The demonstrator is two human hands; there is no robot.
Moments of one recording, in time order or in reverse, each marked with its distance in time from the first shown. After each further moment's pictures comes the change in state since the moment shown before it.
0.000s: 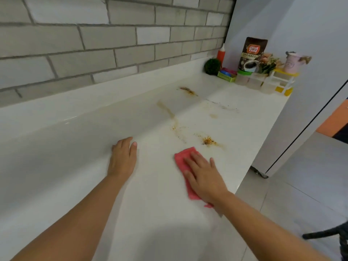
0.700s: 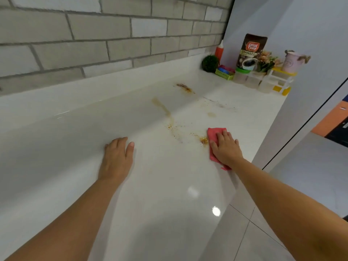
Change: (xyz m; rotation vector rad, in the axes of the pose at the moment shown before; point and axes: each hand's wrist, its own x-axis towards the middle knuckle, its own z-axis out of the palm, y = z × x) left_hand -0.002 0.002 0.007 0.141 -0.025 -0.013; right_hand 0.080 0.101 -0.024 -0.085 0.045 0.354
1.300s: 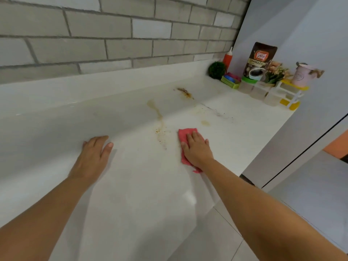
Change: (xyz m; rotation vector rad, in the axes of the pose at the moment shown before) left_hand 0.001 0.003 0.004 0.030 0.038 0.013; right_hand 0.037 -0.027 -0.002 -0.003 -0.122 -0.285
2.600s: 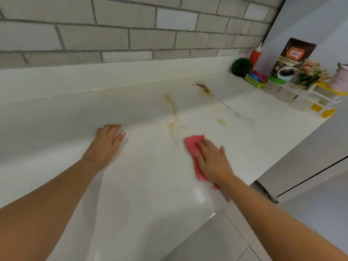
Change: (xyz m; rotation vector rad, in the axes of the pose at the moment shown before) left_hand 0.005 -0.011 0.005 0.034 0.009 -0.012; right_hand -0.039 0.018 0.008 0.054 0.053 -0.193
